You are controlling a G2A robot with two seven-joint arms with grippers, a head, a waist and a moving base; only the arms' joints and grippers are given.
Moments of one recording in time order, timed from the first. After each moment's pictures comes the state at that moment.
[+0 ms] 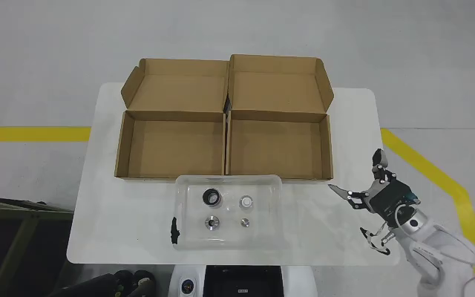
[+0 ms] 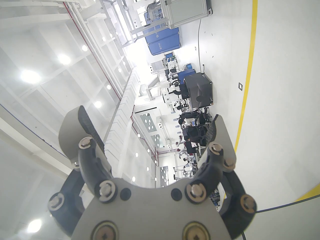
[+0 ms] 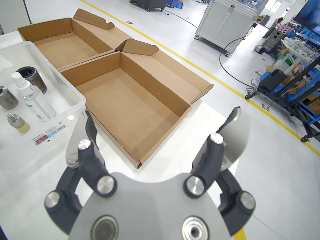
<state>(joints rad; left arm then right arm) -0.36 -0.19 -0.39 -1.44 1.98 -0.36 0.13 -1.79 -1.24 1.88 -2.07 -1.49 -0.75 -0.15</state>
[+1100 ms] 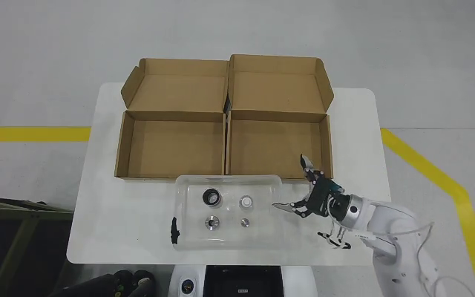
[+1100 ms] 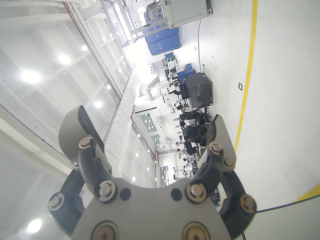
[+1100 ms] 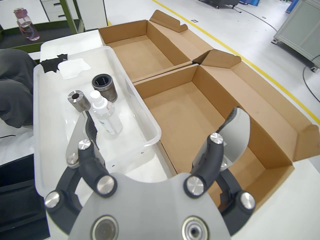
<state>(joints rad) -0.36 -0.19 -0.39 -1.44 1.98 -0.36 0.13 -1.56 -1.22 1.51 -2.02 -1.34 -0.93 0.17</state>
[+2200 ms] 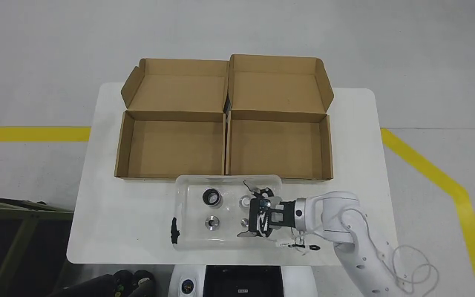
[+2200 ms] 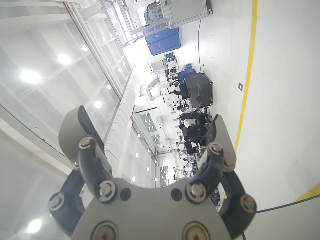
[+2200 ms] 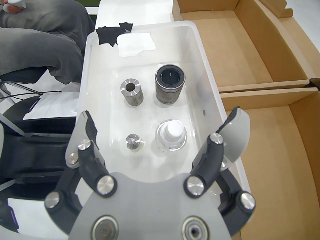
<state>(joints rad) -0.36 -0.19 -0.39 -1.44 1.98 -0.36 0.13 -1.36 -1.19 1.15 -1.93 -1.24 -0.98 0.51</state>
